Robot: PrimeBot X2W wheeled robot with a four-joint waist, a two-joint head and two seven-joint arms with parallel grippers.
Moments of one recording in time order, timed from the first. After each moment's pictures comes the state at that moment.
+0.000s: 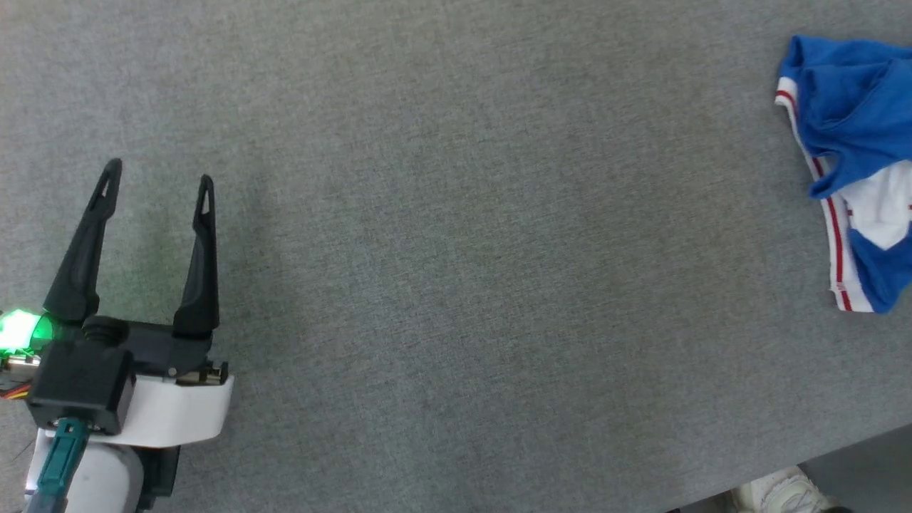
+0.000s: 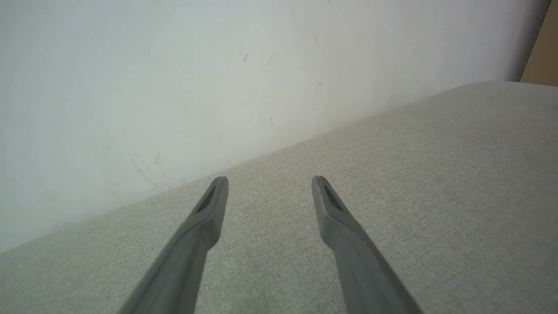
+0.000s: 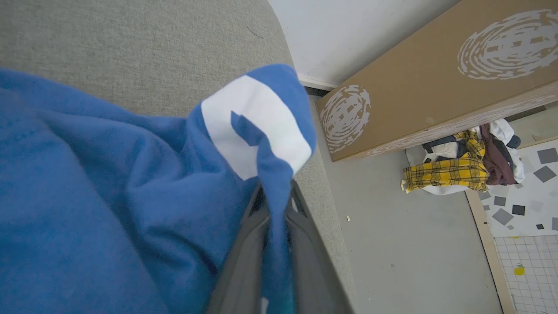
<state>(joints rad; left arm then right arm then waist) -0.13 0.54 -0.18 -0.38 -0.12 0.24 -0.16 -0.70 -0.50 -0.18 0.59 -0.03 0.13 0.17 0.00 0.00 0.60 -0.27</state>
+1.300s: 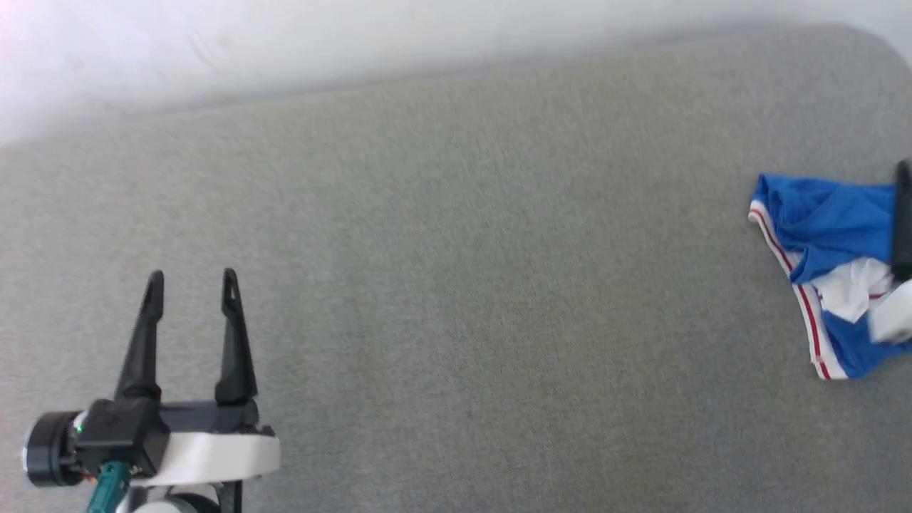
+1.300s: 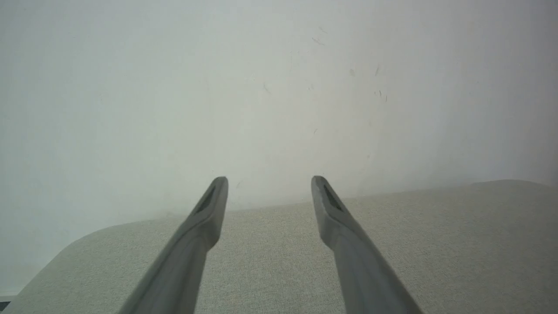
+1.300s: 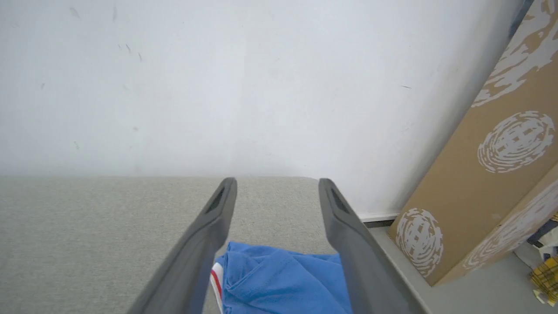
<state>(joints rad) 0.02 0.34 -0.16 -0.23 -0.24 0.27 -0.26 -0.33 -0.26 -0.27 0.17 0.06 0.13 -0.04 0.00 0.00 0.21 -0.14</state>
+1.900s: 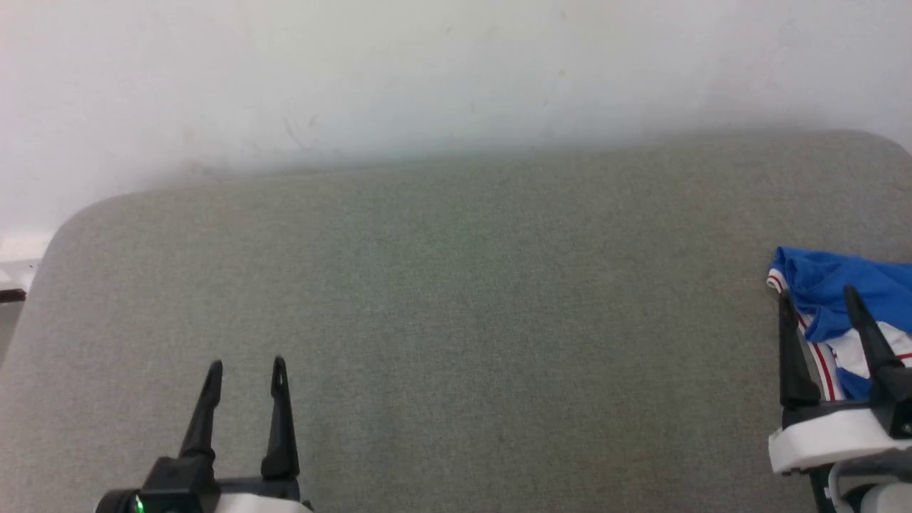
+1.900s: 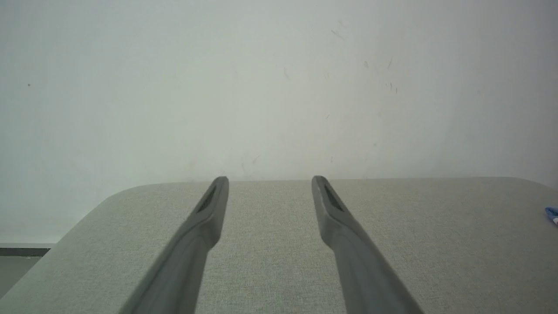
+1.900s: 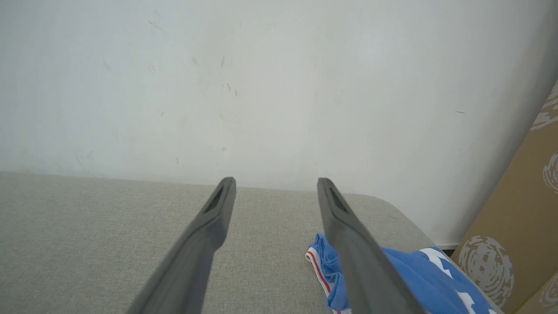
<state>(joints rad) 0.15 0.21 -0.16 -0.14 -0.22 0.20 -0.26 -0.01 -0.06 -0.19 0.01 -0.05 0.13 -0.20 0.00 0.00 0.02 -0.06</state>
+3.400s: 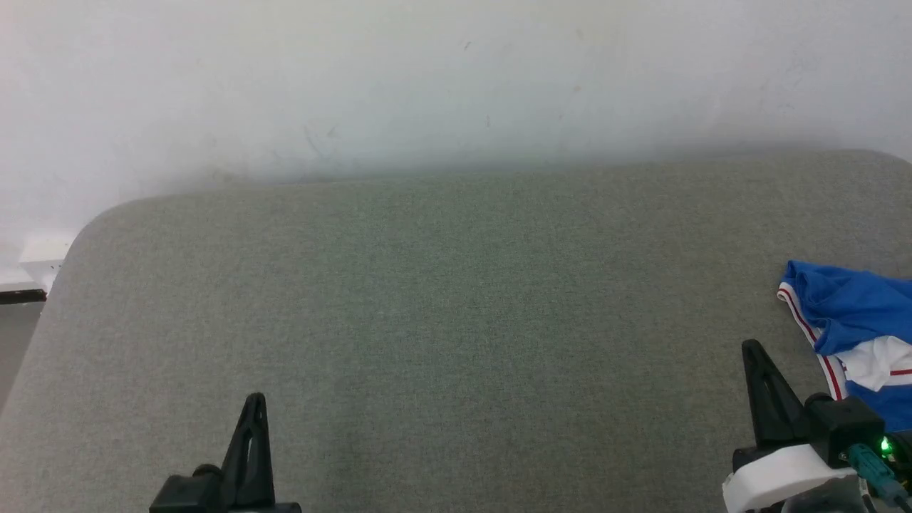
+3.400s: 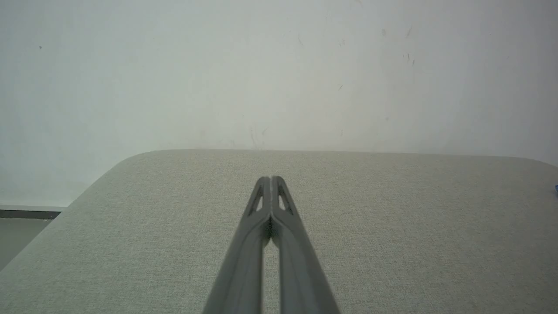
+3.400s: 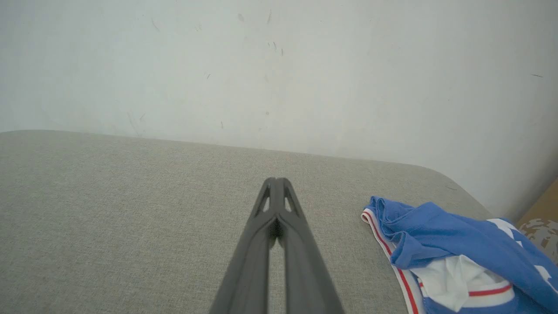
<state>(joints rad) 0.23 0.12 -0.07 -0.08 -0.16 0.11 -0.22 0.07 -0.05 -0.09 0.10 -0.04 0.13 -0.21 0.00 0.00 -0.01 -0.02</state>
